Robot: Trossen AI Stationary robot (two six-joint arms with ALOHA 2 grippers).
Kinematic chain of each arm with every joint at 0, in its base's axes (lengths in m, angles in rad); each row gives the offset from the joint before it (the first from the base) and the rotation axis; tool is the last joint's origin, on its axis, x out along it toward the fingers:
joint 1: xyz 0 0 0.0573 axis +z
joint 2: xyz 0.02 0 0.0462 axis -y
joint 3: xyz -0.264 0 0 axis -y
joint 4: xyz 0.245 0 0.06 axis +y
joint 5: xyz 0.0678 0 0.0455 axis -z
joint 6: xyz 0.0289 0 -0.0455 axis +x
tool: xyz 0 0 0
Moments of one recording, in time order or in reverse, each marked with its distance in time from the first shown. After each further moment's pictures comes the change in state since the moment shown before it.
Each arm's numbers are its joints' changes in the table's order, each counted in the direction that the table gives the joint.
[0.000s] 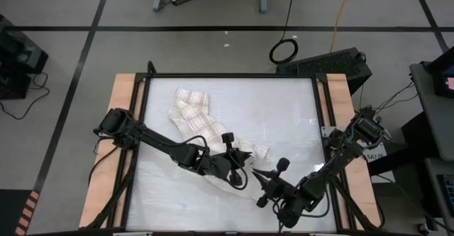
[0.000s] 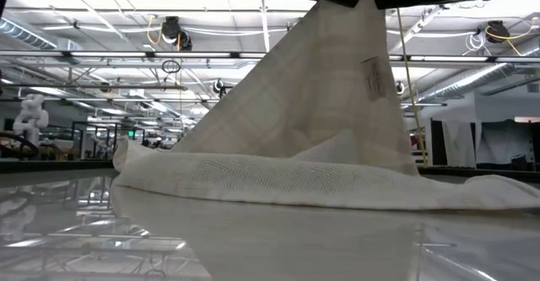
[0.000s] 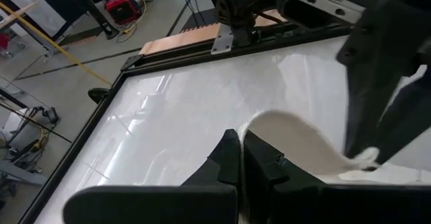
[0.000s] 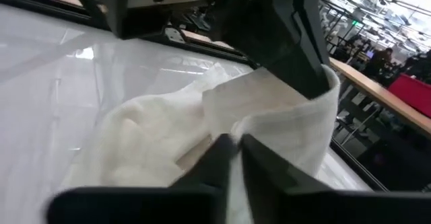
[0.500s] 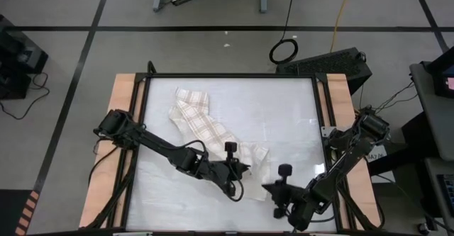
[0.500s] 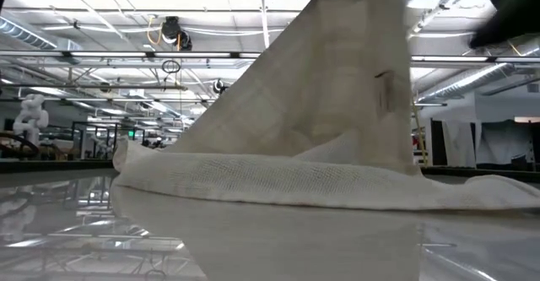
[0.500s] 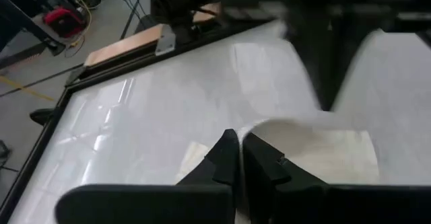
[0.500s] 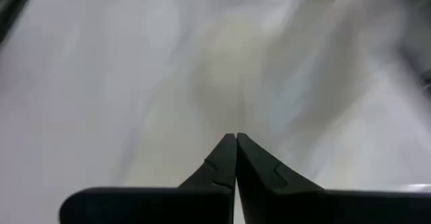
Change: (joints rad) left arm -0.031 0.002 0.000 0.045 0.164 0.079; right arm 0.084 0.061 0.000 0.290 -0.450 0.177
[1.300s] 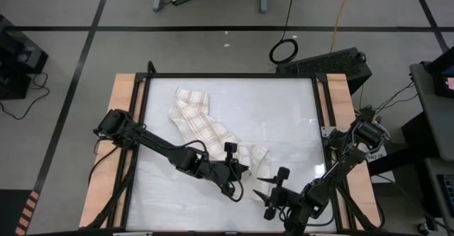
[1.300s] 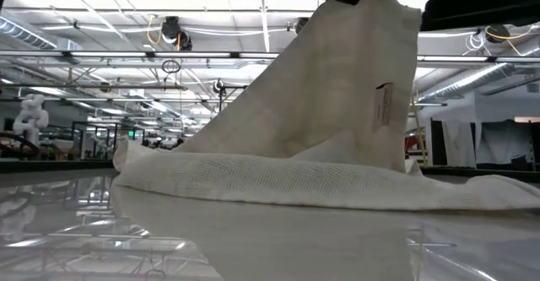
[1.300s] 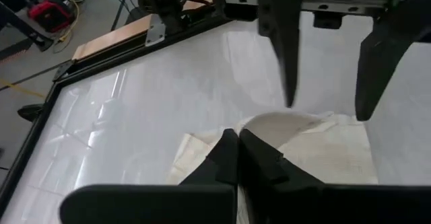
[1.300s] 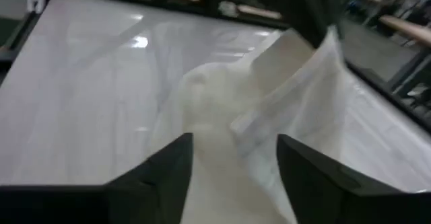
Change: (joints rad) left arm -0.002 0.000 0.001 0.051 0.027 -0.007; right arm -0.016 -0.100 0.000 -0.253 0.310 0.029
